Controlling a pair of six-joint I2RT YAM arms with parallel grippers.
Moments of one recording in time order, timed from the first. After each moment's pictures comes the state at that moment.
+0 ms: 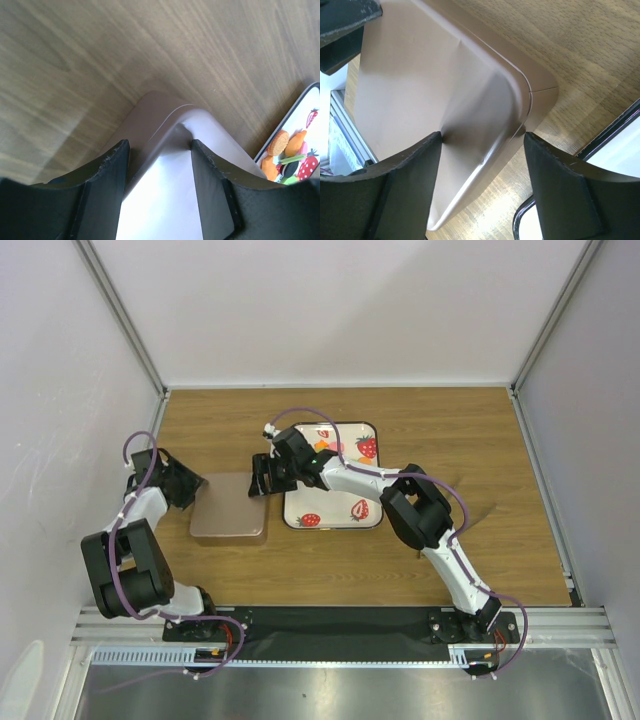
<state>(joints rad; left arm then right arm) 0.34 1.43 0.77 -0.24 0.18 -0.66 0.88 2.32 1.84 -0.19 -0.30 0.60</state>
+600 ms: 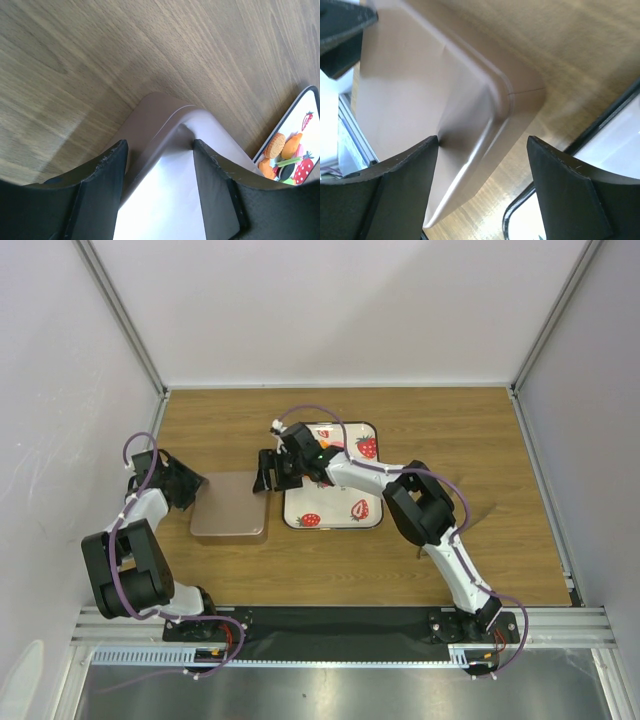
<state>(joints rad) 0.34 1.43 0.75 -0.19 0.19 -0.67 0.84 2.32 1.83 -0.19 -0.35 0.61</state>
